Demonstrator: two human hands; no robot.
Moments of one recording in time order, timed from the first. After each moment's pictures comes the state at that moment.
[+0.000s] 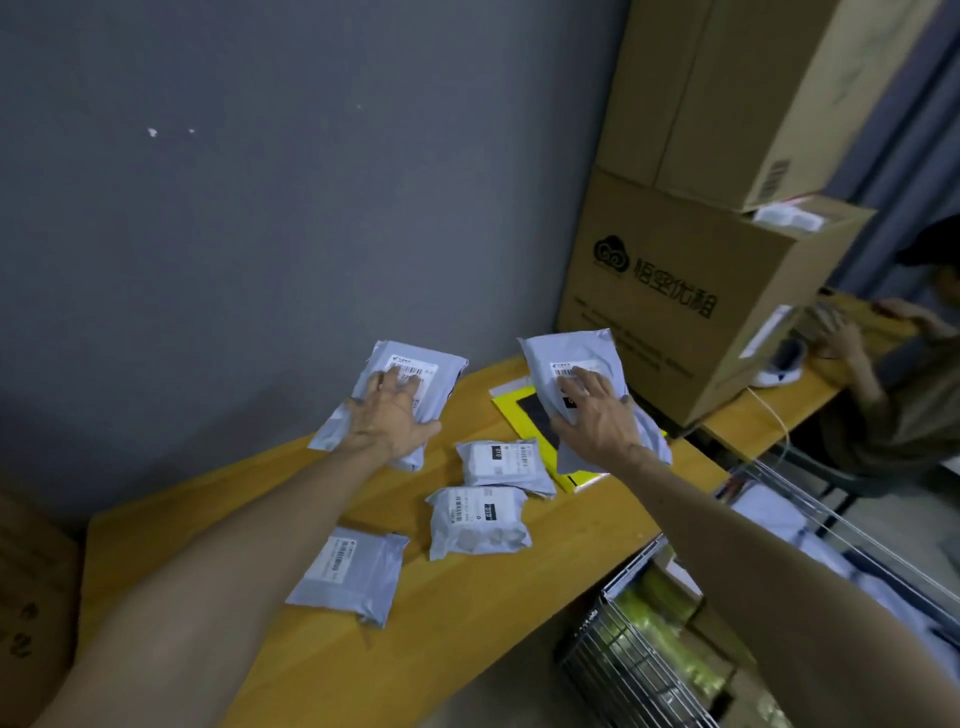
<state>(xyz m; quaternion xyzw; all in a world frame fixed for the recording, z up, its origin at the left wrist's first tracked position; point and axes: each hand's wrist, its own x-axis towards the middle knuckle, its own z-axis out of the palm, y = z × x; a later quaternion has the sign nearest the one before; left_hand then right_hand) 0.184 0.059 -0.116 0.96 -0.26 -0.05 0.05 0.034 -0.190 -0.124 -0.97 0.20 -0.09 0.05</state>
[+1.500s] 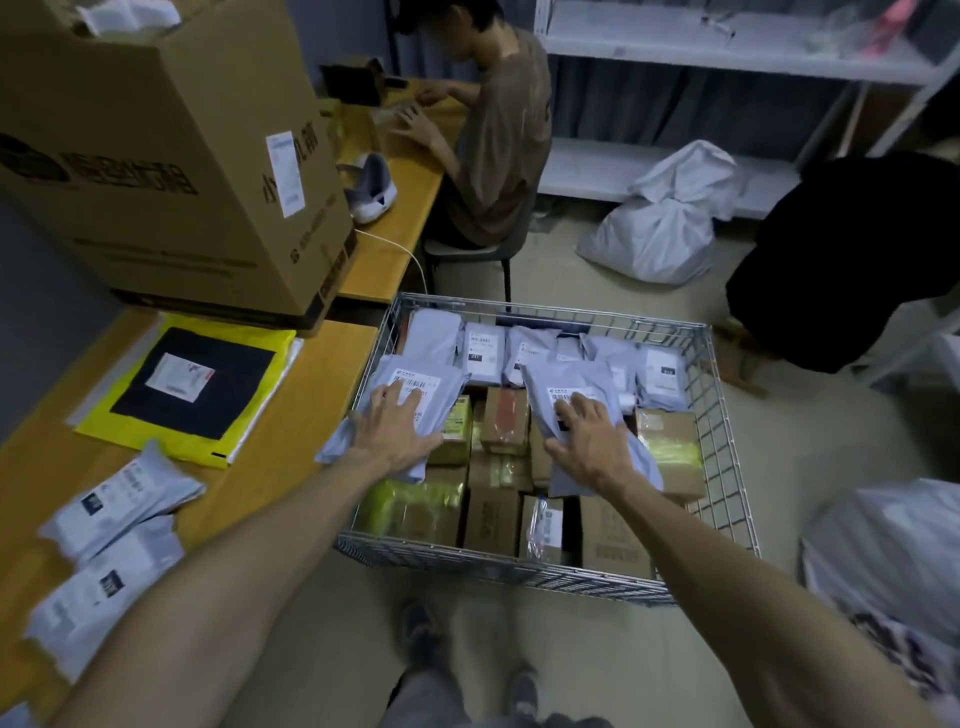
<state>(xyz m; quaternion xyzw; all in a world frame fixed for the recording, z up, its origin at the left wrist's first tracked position) -0.178 -0.318 -0.239 0.75 -0.63 -0.16 -0.08 -0.458 -0.359 -0.265 -0.79 0.60 0.03 0.14</state>
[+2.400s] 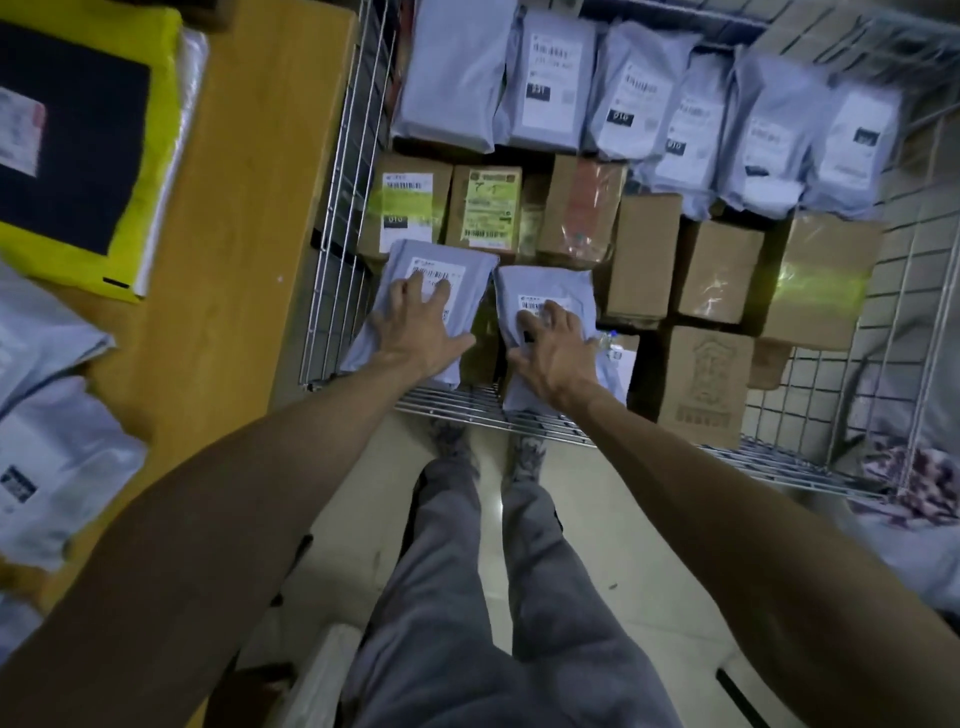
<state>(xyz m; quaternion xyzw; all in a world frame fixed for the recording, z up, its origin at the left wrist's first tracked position) -0.138 -0.346 -0.481 0.75 -0.56 -0.33 -0.15 -0.330 -0.360 -0.485 -0.73 0.58 0.15 0.33</state>
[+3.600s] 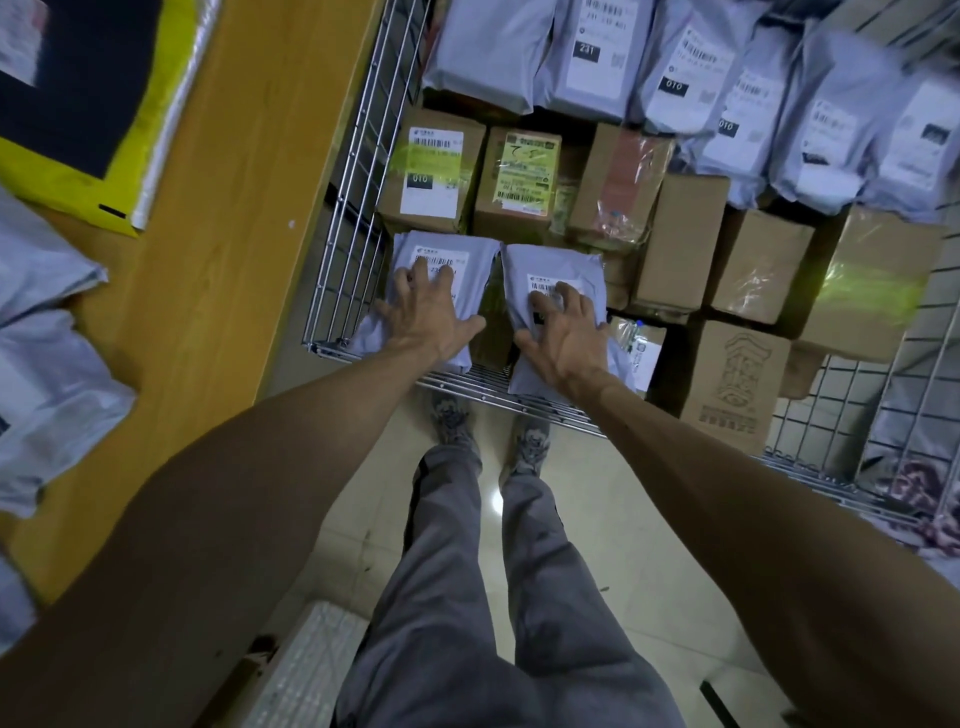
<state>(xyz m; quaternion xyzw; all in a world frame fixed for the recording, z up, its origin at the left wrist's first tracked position) -0.141 -0.322 -0.508 0.79 -0.50 -0.33 -0.13 -0.319 -0.347 -0.496 -0.75 0.57 0.13 0.31</state>
